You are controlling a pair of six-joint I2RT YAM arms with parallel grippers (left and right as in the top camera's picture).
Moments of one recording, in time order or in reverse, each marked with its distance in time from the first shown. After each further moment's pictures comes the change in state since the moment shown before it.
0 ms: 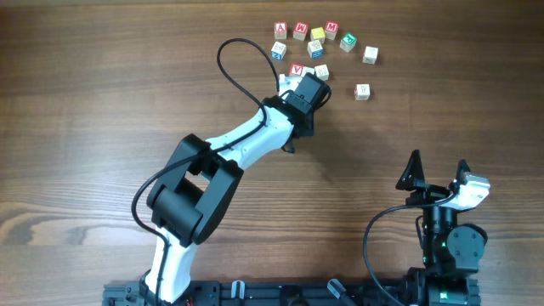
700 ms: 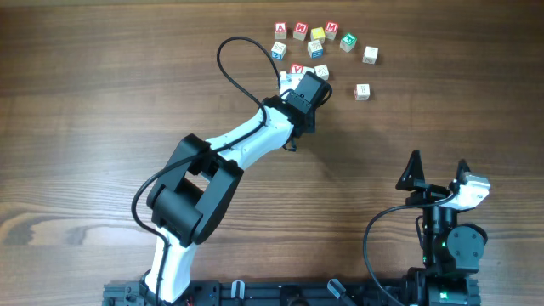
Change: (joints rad) left arm 0.000 0.000 0.000 0.045 -0.003 0.004; right arm 0.000 0.000 0.000 0.000 0.000 0.000
